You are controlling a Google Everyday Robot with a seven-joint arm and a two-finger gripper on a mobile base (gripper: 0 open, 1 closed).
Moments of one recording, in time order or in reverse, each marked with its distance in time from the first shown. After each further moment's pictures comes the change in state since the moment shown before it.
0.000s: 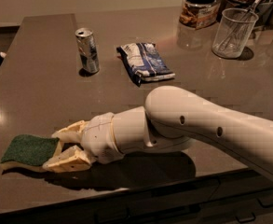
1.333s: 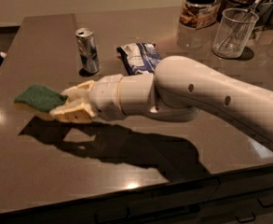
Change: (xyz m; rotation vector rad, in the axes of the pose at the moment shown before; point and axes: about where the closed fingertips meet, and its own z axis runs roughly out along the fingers) arm -0.045 -0.091 -0.035 0.206 -0.078 0.041
